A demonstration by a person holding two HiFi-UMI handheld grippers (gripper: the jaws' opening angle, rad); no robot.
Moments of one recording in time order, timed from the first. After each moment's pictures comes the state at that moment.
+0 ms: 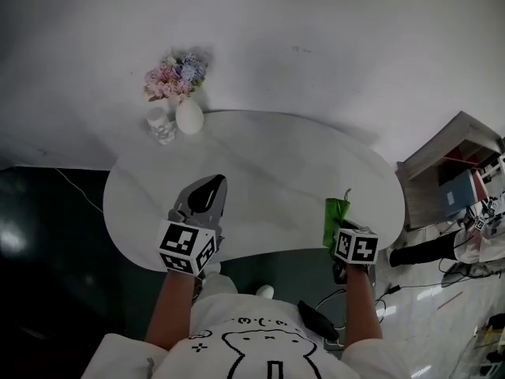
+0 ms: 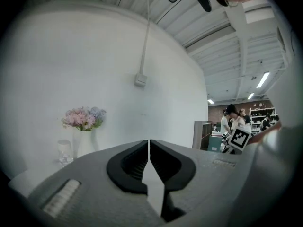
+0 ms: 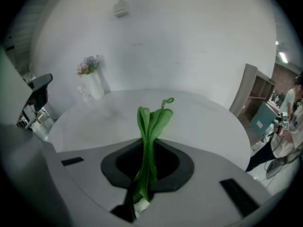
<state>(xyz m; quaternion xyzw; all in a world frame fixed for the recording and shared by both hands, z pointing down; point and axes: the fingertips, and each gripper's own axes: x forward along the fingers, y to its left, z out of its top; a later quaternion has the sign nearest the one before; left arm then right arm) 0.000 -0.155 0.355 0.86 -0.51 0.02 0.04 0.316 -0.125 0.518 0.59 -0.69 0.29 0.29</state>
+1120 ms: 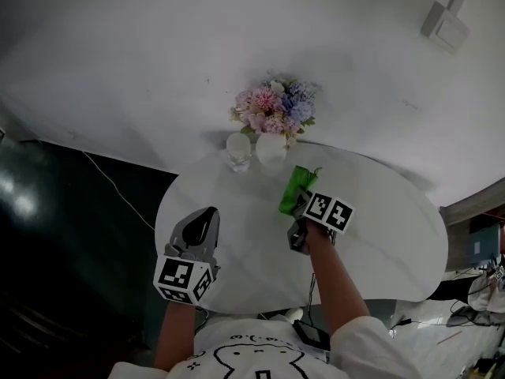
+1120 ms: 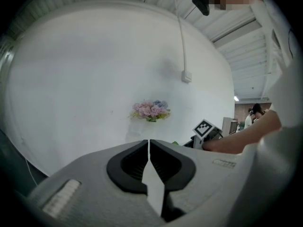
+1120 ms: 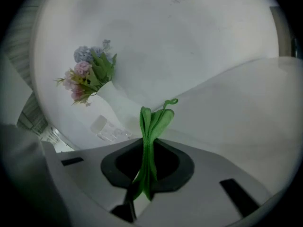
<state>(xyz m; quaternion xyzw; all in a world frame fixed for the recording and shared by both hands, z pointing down) -0.264 -0.203 0.404 0.79 -0.61 0.04 0.10 -0.069 -0.354 0.543 0.50 -0.74 0.44 0.09</state>
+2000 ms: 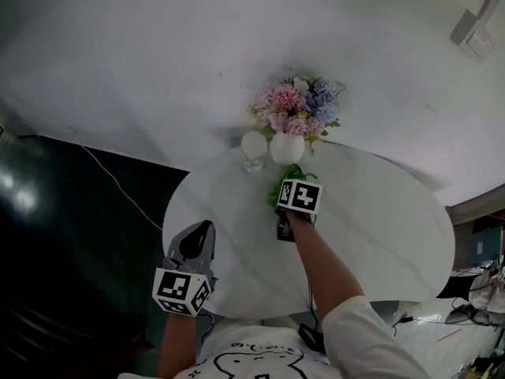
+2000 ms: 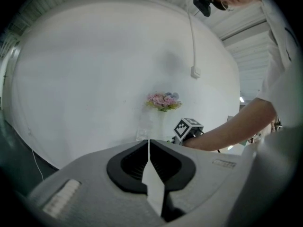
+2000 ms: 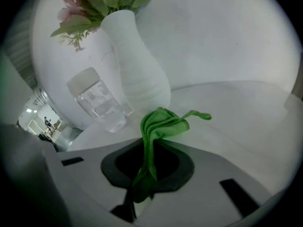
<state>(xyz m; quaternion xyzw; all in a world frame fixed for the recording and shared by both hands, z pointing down) -0.315 -0.189 0.448 0.77 -0.62 0.05 0.14 -0.156 -0.380 0.605 0.51 -0.74 0.36 0.26</state>
